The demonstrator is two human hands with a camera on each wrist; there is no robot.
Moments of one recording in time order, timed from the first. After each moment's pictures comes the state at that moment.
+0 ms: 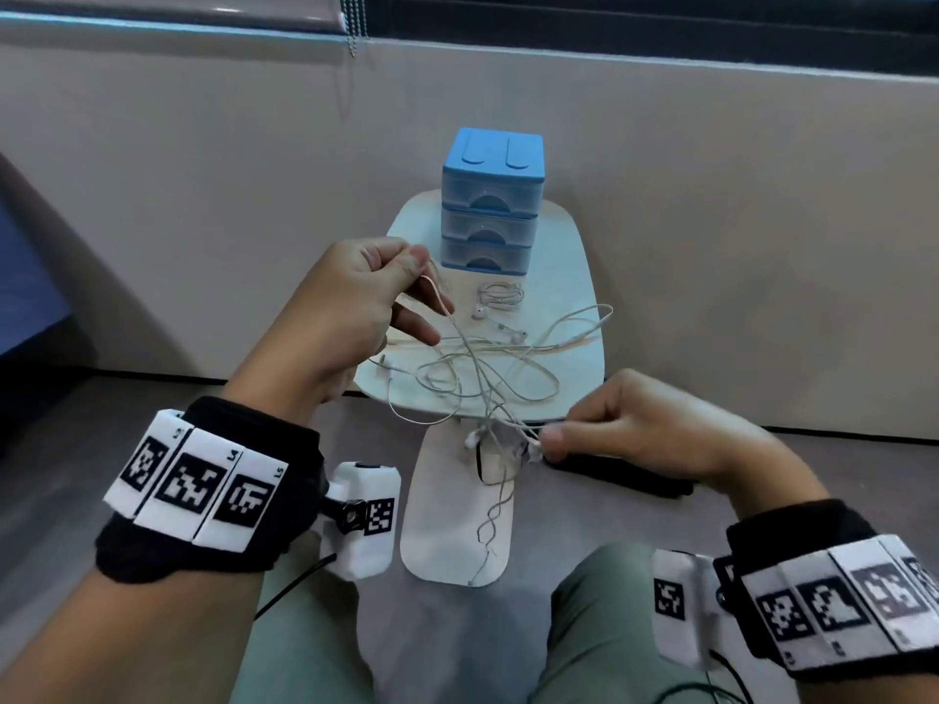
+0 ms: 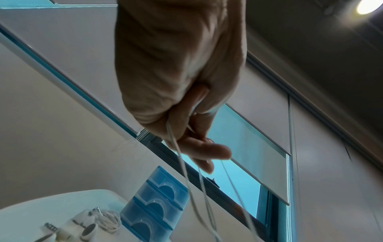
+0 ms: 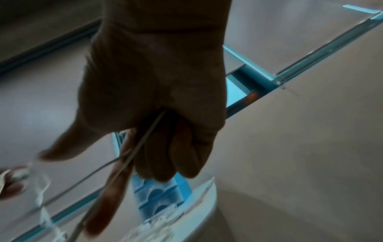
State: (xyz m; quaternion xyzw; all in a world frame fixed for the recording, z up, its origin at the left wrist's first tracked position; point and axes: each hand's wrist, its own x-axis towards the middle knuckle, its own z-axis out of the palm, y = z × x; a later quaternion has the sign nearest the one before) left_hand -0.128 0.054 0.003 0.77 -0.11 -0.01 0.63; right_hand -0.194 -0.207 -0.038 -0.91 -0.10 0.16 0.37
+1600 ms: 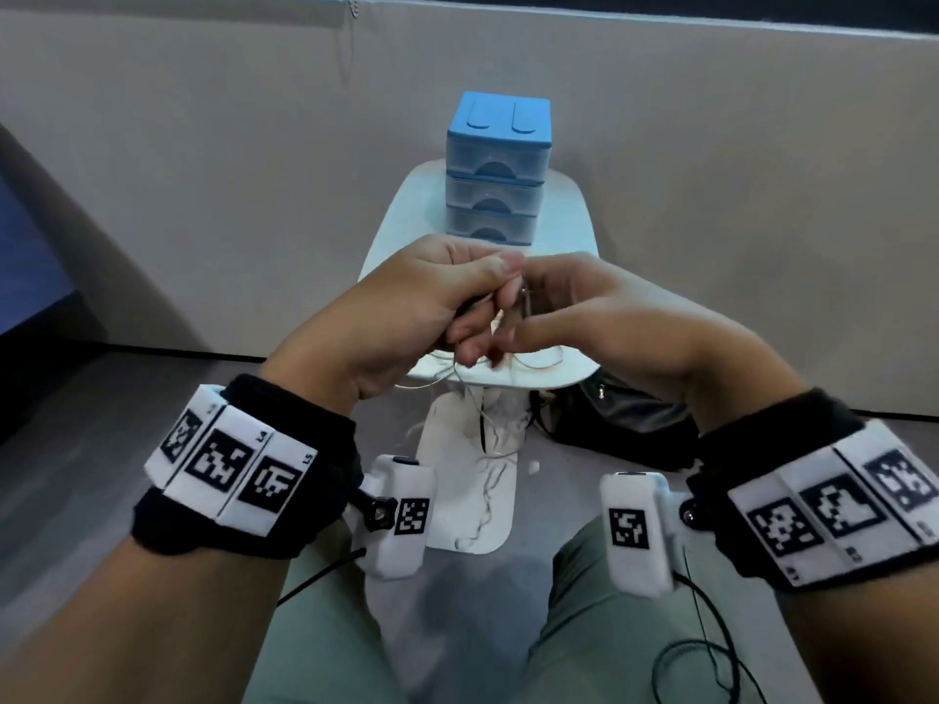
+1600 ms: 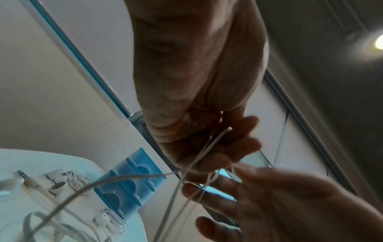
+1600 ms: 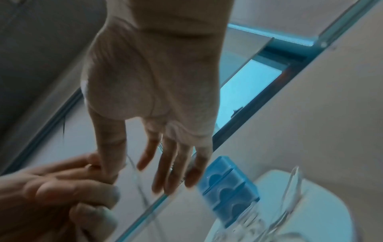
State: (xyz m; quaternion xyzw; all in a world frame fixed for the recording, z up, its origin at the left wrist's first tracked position) left_hand -0.157 0.031 0.002 0.70 -0.26 -0.18 0.64; right_hand -0.177 -0.157 0.003 -0.78 -0.22 0.12 0.57
